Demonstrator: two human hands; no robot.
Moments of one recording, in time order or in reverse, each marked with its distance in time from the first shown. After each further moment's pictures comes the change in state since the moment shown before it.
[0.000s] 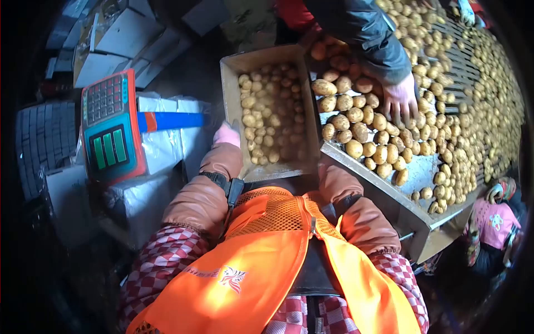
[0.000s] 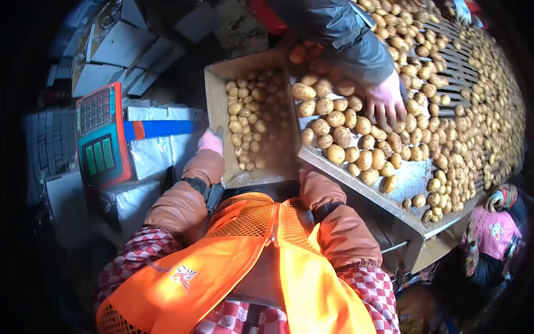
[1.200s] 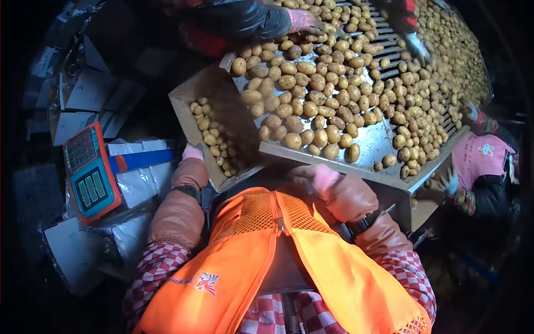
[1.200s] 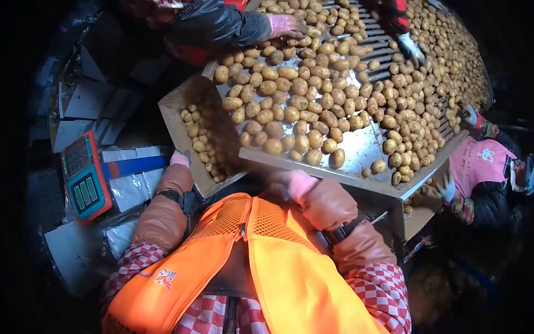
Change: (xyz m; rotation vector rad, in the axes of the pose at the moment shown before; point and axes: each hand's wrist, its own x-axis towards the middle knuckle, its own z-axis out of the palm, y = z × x) left_hand 0.020 0.030 0.009 -0.011 -0.328 0.052; right_hand -0.057 0.081 -0.031 0.603 -0.074 -0.132
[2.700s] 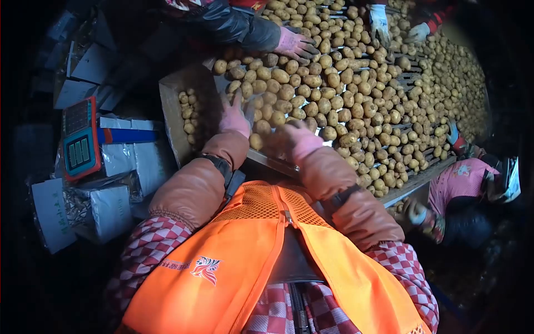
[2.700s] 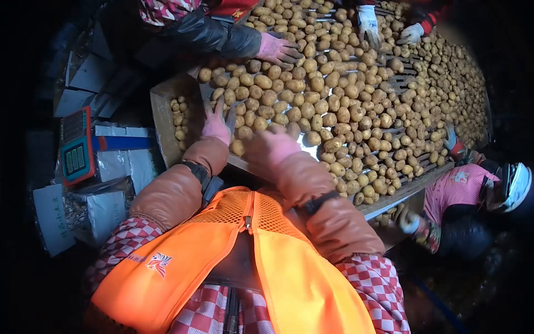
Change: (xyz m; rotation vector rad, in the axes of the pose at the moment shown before) left_hand -0.177 0.296 -0.004 -0.118 0.313 0.332; right_hand 0.005 -0.035 -0.126 -0.577 0.193 -0.211
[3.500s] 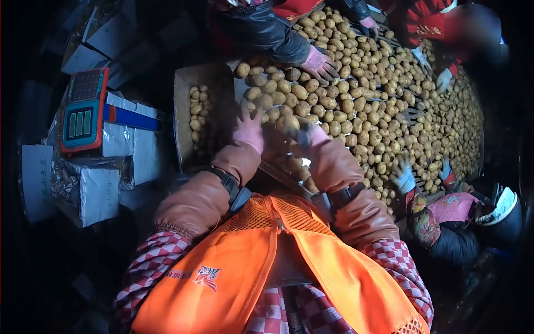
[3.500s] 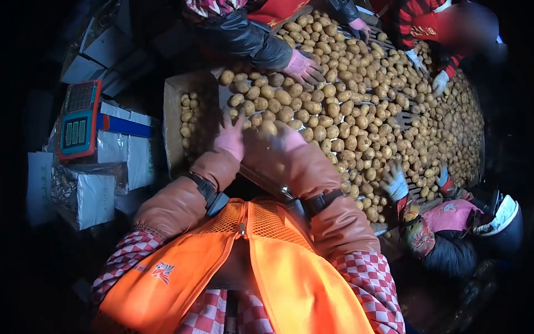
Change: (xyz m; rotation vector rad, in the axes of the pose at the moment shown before) left_hand -0.019 0.001 -0.016 0.168 -0.158 0.011; right_hand 0.059 -0.033 -0.023 0.654 -0.311 0.103
